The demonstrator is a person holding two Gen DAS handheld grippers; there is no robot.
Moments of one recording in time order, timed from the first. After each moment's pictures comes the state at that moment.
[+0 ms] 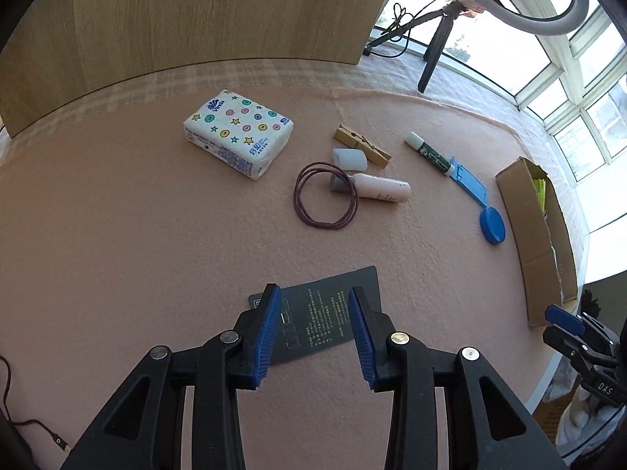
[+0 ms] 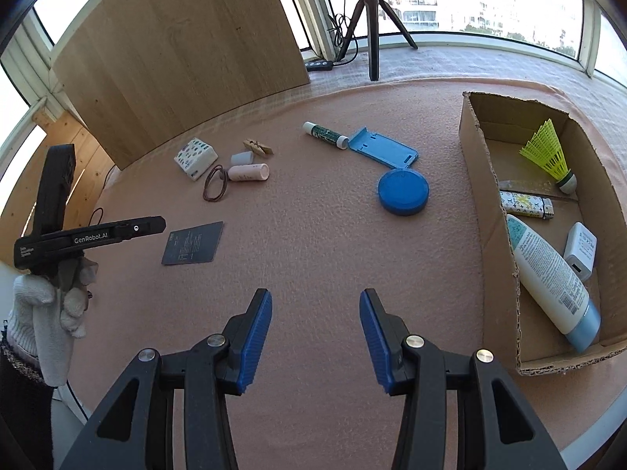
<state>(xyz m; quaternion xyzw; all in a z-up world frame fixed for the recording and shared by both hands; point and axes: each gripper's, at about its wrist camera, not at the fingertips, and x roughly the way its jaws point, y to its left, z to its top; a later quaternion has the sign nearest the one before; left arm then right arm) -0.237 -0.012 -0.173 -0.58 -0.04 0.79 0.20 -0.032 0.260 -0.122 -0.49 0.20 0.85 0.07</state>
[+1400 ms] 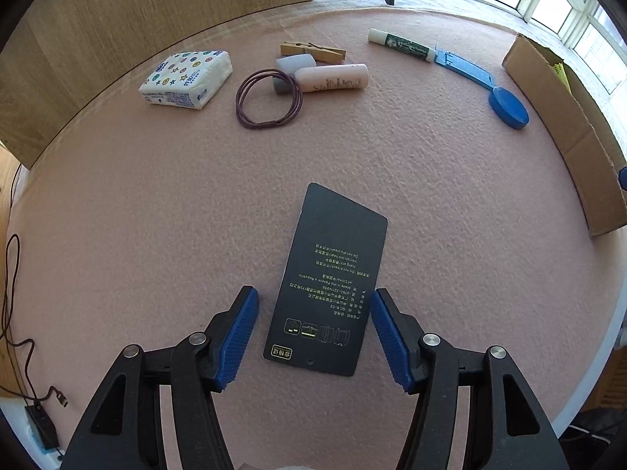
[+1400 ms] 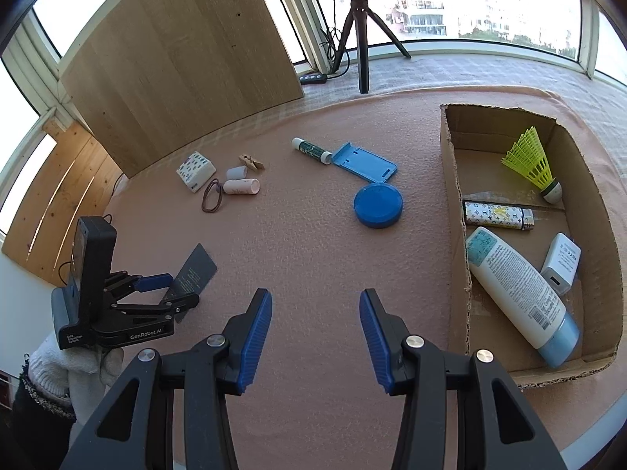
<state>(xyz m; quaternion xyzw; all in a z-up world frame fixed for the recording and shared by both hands) -0.155 0.050 -0.203 -0.59 0.13 0.78 0.17 -0.014 0.292 -0.107 -0.47 0.21 0.85 0.05</state>
